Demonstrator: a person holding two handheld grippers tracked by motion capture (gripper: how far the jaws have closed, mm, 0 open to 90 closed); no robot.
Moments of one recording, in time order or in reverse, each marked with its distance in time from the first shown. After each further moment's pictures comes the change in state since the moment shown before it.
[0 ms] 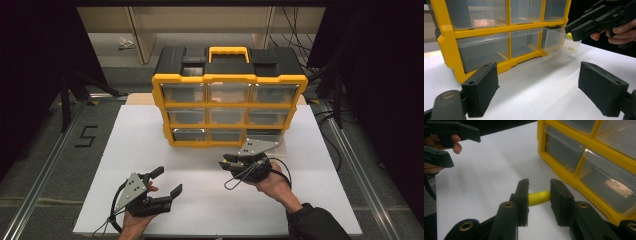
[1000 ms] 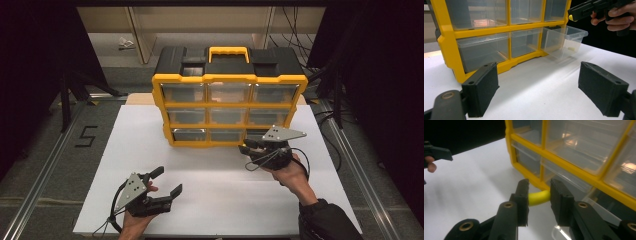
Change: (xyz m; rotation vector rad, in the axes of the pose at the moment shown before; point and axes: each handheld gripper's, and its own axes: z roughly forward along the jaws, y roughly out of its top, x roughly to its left) left arm 0.000 0.000 0.000 0.000 0.001 0.000; right arm -0.040 0.000 -0.037 -0.082 -0.120 0.091
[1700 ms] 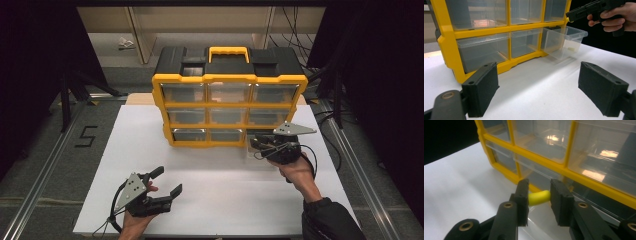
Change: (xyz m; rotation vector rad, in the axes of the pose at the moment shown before) left arm 0.000 0.000 0.000 -0.002 -0.001 -0.001; right arm -0.027 -0.010 -0.005 0.003 -0.100 0.100
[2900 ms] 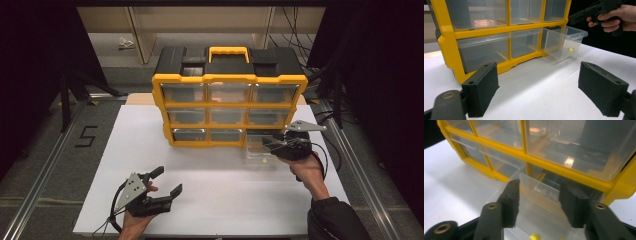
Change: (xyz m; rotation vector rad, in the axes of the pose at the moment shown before) left arm 0.000 0.000 0.000 0.000 0.000 0.001; right arm -0.027 -0.007 -0.009 0.041 -0.131 0.067
